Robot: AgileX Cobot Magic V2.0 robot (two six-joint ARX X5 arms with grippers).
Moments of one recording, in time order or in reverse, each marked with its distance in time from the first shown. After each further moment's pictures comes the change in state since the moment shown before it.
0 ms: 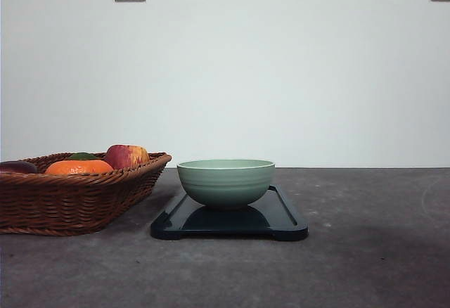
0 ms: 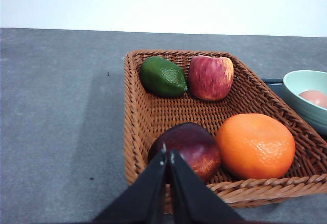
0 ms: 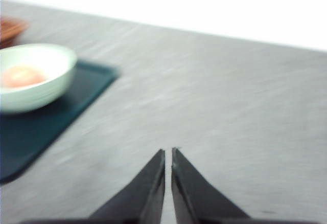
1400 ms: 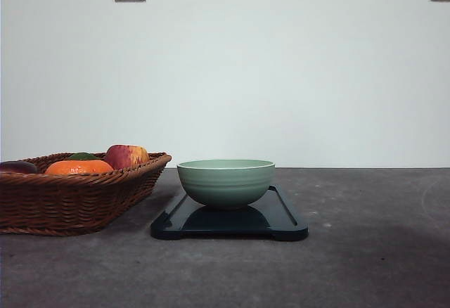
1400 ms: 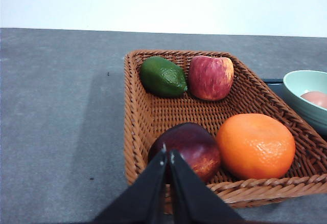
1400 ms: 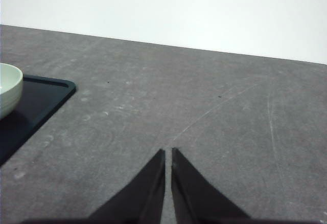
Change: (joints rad) left_arx 0.000 0.000 0.000 0.000 0.000 0.000; right_arx -0.019 -0.096 -0.057 0.013 0.091 0.011
